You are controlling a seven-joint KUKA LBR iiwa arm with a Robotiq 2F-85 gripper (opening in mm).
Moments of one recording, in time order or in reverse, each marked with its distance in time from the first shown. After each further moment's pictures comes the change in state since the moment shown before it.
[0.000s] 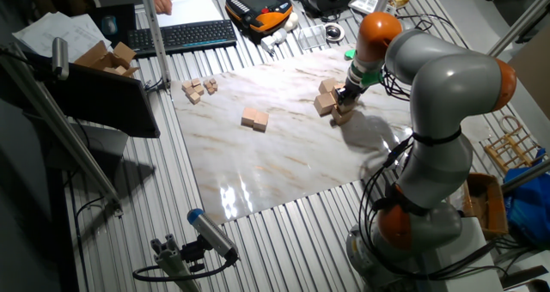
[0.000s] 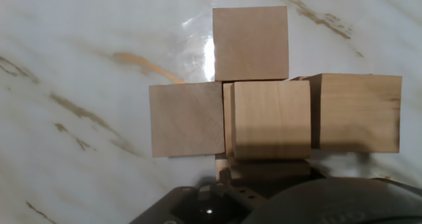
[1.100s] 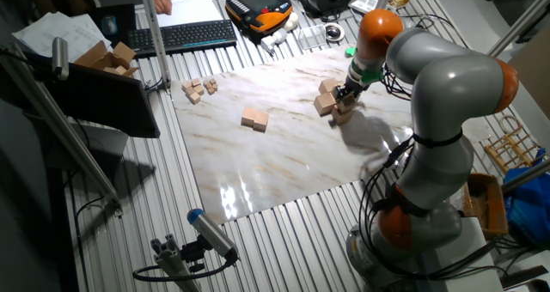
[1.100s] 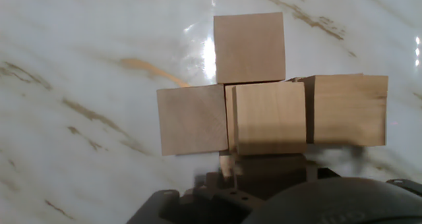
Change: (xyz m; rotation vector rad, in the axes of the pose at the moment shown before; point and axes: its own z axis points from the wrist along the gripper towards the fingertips) arm -0.003 0.005 -0.029 -0.001 0.022 0.027
